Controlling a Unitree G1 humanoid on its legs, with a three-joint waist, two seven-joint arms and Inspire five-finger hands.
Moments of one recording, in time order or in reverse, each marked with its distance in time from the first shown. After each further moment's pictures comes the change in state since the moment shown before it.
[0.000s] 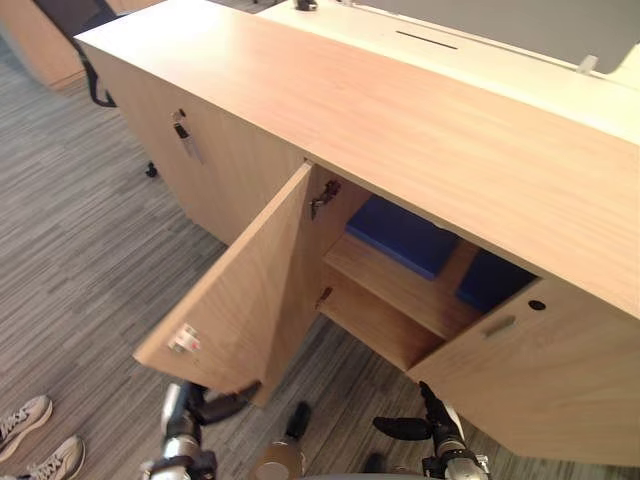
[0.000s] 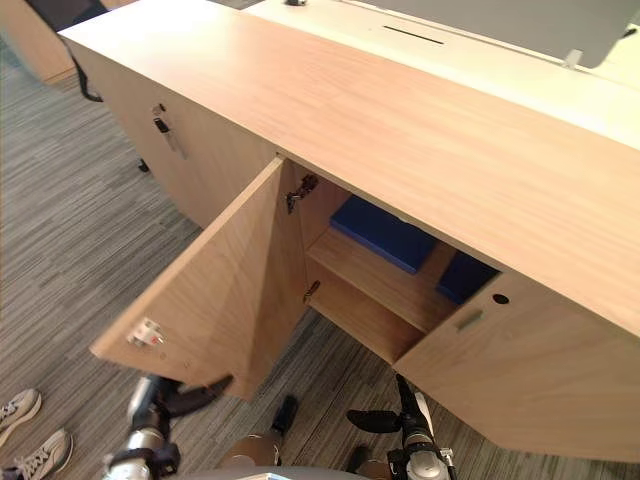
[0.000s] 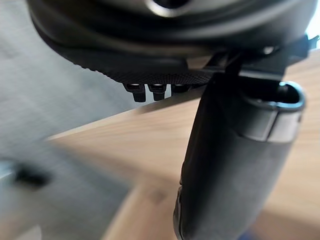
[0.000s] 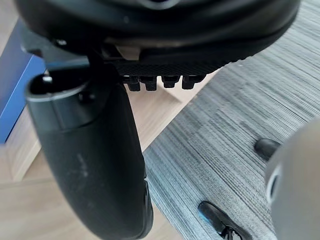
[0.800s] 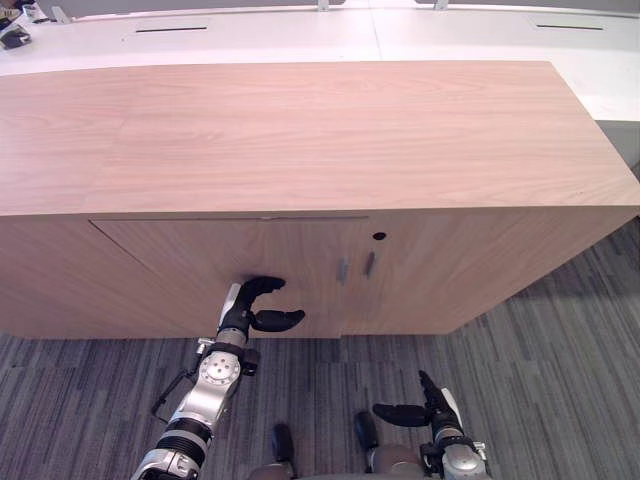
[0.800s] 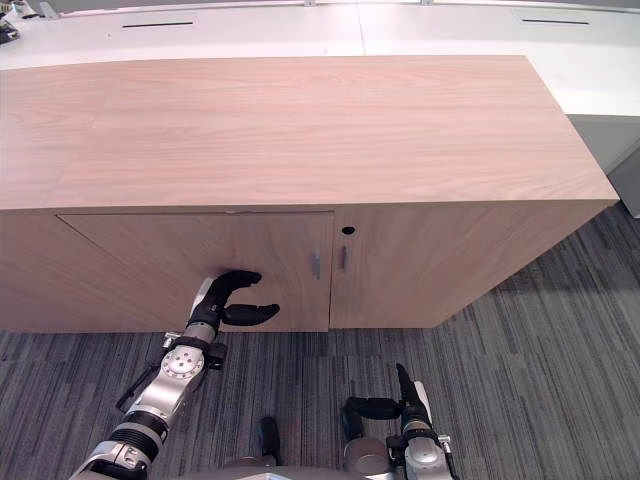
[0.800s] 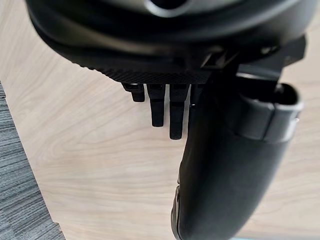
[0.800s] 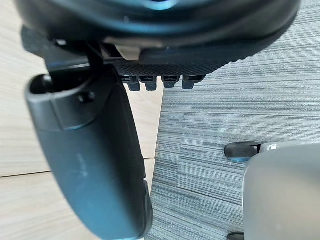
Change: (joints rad) left arm -0.560 0.046 -0.025 0.146 0.178 0.019 0.062; right arm -0.056 -0.008 -0.004 0.022 0.033 0.016 0.004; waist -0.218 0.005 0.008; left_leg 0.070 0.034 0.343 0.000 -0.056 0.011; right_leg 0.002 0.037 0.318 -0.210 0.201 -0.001
